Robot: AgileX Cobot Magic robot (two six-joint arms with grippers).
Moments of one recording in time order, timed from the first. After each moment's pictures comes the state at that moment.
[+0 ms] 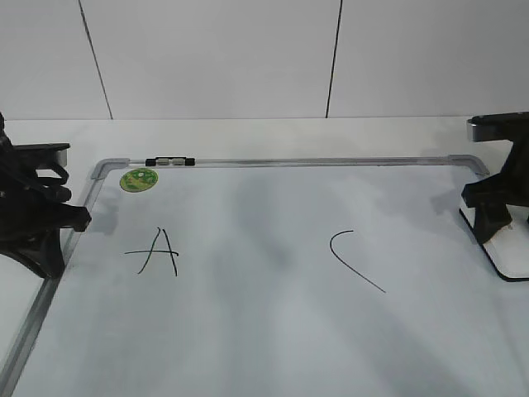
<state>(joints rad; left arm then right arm) -0.16 1.88 -1.13 -0.14 0.91 -0.01 -0.01 1.87 -1.25 -0.09 0.94 -0.01</state>
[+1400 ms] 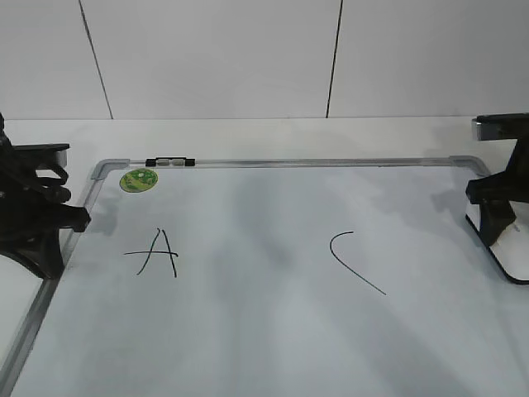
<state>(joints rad) -0.16 1.88 -1.13 -0.14 0.91 0.00 -0.01 1.87 -1.30 -0.08 1.07 0.04</state>
